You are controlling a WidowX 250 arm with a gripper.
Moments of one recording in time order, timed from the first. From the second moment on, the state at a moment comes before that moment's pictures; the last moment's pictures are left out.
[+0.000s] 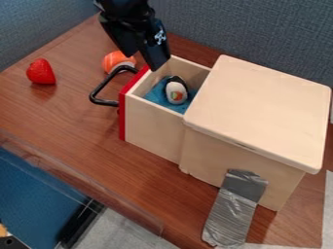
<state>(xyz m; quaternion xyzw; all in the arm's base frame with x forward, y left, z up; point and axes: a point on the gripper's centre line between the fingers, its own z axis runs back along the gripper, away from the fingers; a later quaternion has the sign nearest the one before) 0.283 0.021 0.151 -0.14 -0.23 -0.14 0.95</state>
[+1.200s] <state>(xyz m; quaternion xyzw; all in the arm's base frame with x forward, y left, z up) 0.307 -0.006 0.120 -0.11 -0.33 0.08 0.93</state>
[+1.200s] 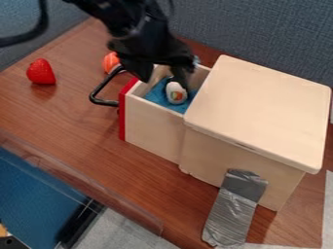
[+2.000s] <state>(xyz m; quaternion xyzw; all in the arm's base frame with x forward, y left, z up) 0.342 -0.017 0.116 -0.10 -0.37 0.16 0.91</state>
